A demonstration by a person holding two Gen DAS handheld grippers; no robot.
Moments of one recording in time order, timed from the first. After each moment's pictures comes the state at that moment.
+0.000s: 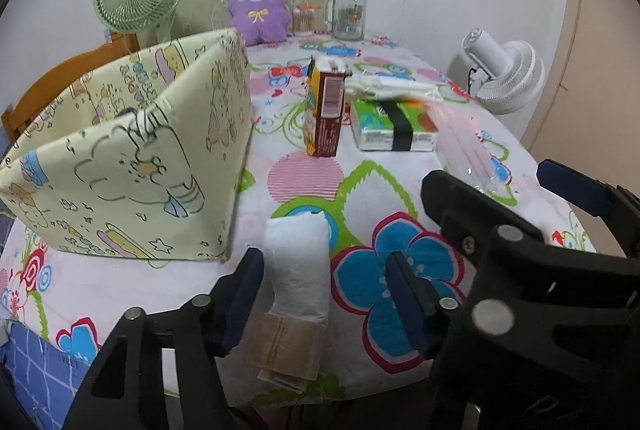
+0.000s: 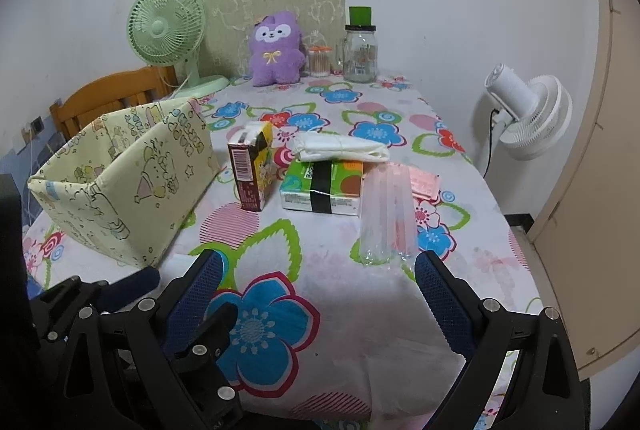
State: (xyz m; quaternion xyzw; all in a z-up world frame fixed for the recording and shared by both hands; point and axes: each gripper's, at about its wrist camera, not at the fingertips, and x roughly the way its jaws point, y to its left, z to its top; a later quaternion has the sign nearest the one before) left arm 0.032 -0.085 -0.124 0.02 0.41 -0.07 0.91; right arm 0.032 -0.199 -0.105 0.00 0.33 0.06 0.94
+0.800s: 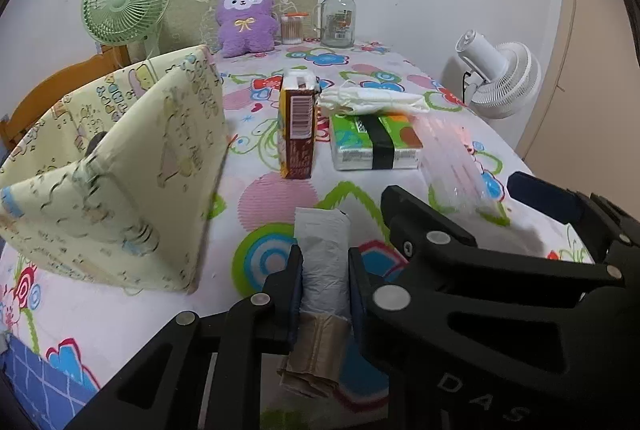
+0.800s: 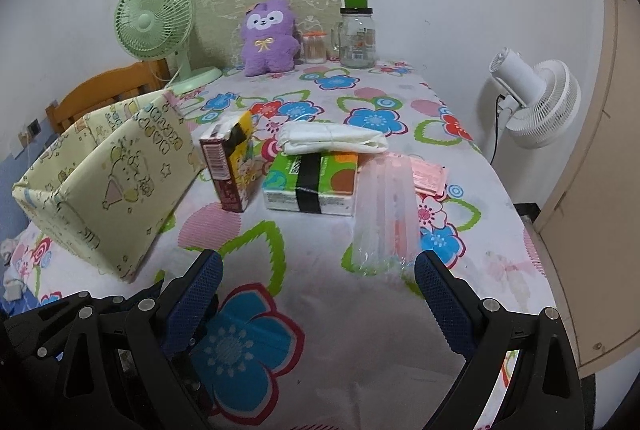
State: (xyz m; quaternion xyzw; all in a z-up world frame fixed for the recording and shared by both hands) left arm 0.051 -0.106 -0.119 0.02 0.40 -0.08 0.91; right arm 0.059 -0.210 -0.118 0.01 0.34 0.06 0.94
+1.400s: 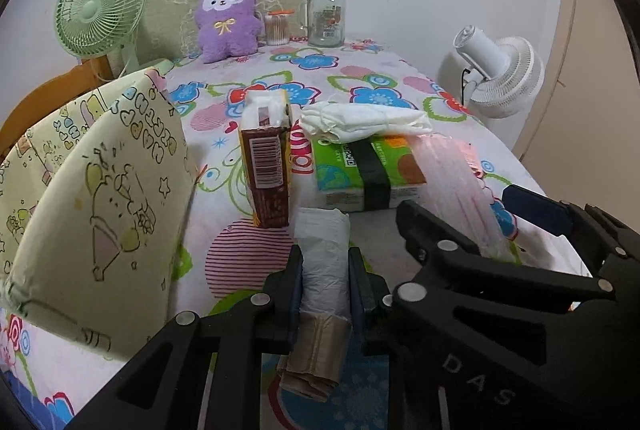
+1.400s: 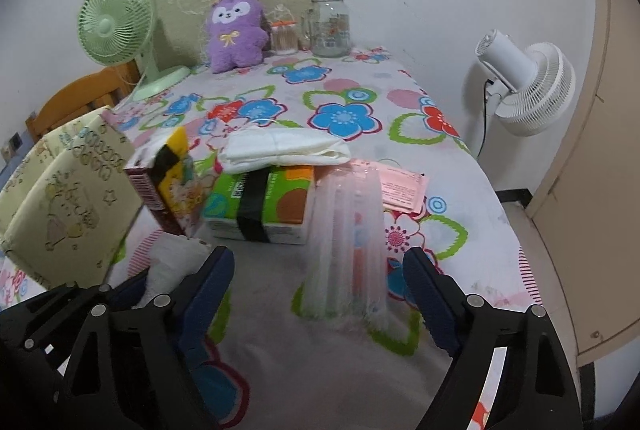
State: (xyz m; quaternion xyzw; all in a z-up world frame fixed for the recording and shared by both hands) left arm 0.095 -0.123 -0.123 0.03 0.40 -0.09 0.91; right arm 0.103 -0.233 -0.127 0.03 0.37 0.03 0.93
